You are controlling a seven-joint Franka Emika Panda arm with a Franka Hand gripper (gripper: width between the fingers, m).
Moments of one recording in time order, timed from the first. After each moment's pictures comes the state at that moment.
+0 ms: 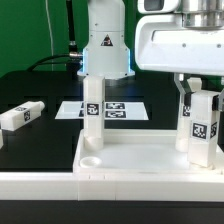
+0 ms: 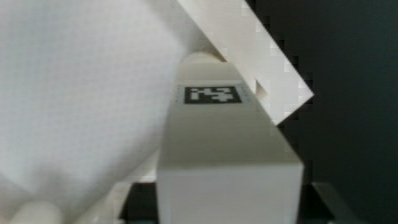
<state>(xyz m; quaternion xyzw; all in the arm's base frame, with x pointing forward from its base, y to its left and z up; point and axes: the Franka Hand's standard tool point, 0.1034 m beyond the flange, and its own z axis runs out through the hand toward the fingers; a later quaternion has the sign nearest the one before) 0.639 0.096 0.118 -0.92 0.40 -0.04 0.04</state>
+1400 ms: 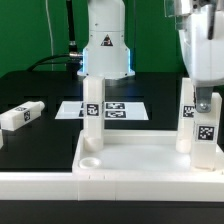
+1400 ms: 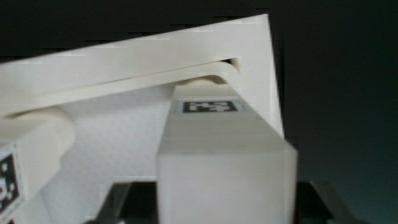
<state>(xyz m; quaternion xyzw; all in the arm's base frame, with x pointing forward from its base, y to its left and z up) 0.634 0.096 0.116 -0.62 0.78 0.00 0.08</state>
